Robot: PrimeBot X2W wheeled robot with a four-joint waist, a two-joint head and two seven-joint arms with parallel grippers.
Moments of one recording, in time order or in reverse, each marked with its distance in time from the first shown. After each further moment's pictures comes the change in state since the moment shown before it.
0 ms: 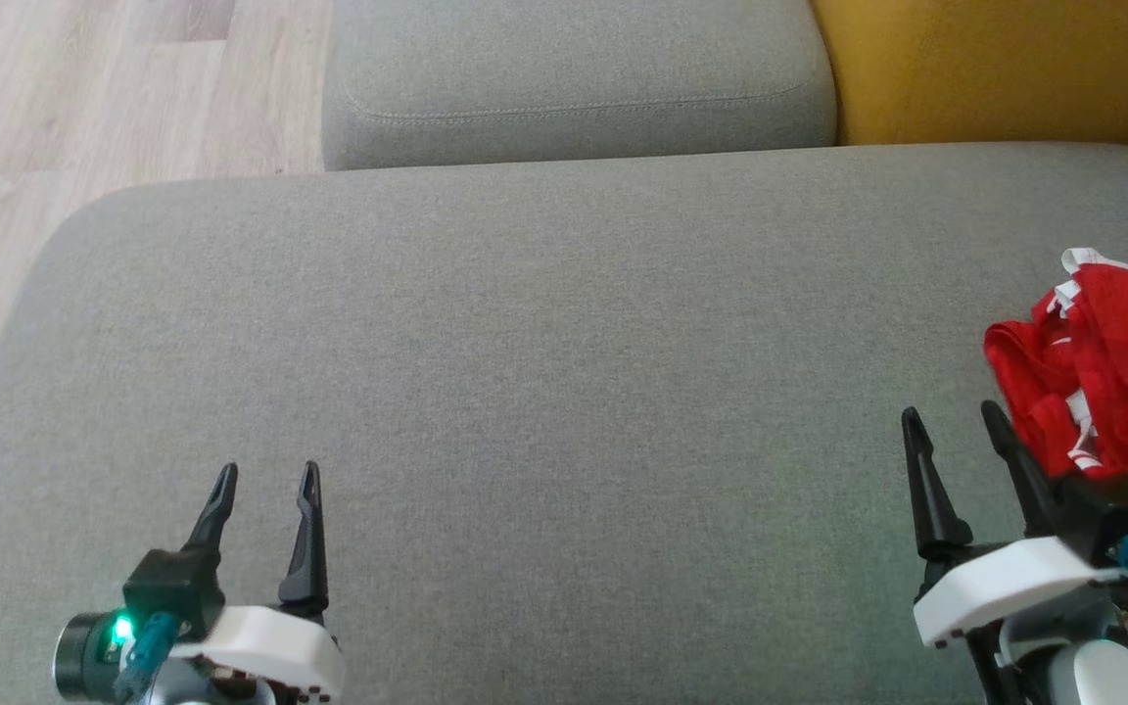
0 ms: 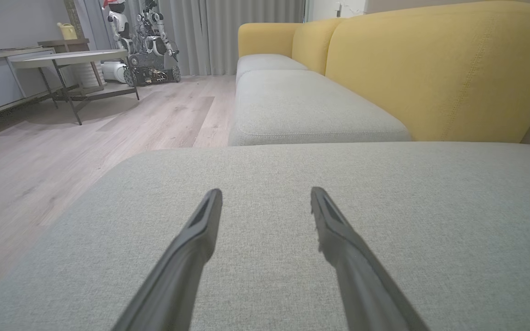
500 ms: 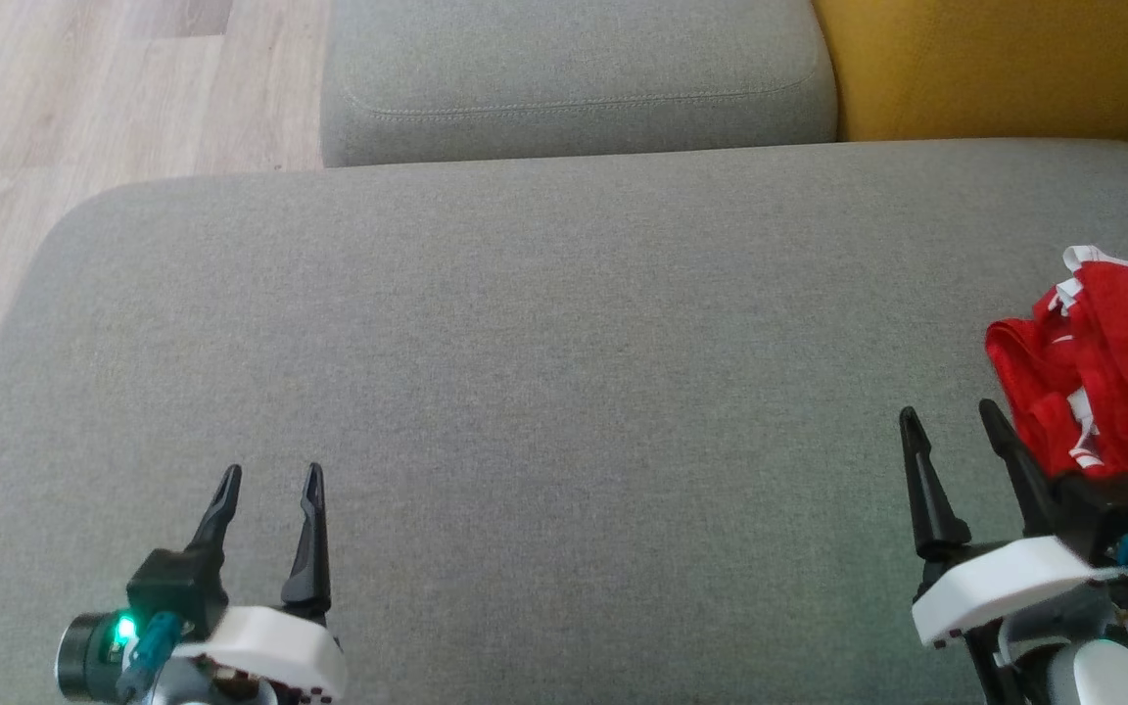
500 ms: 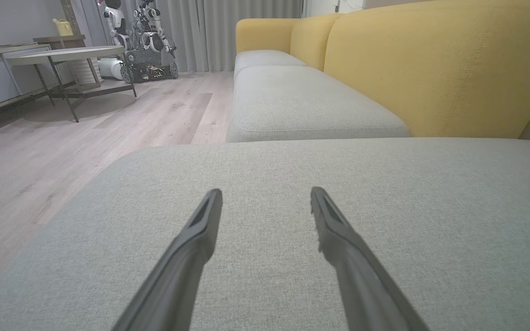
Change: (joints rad) left arm 0.000 0.002 -0.006 -0.003 0.000 0.000 0.007; right arm 0.007 0.000 0.007 -0.015 0.000 0.000 0.009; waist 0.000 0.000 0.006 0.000
